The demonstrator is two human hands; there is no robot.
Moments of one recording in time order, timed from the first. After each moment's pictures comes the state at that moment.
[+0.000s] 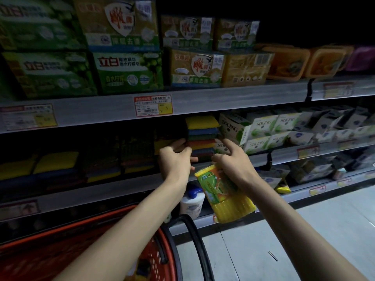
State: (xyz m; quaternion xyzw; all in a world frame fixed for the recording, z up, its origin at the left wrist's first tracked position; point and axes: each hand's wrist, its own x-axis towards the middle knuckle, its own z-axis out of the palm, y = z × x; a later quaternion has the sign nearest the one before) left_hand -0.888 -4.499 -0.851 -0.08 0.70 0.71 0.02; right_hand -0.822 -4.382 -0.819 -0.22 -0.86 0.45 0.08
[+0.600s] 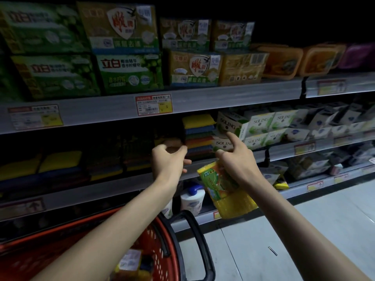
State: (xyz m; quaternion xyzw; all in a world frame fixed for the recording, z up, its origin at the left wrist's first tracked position) left_hand -0.879 -4.526 -0.847 -0.05 0.73 0.69 0.03; right_hand -0.807 -4.386 -0.813 -0.25 -0.87 0.42 0.11
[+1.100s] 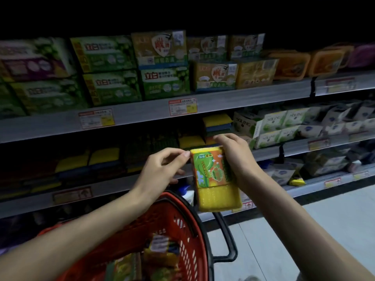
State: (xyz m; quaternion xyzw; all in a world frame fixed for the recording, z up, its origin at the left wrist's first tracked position) left_hand -0.816 -4.649 -0.796 0.14 0.77 0.62 0.11; right_hand -0.788 -4.460 -0.785 -0.23 -0.71 0.66 0.12
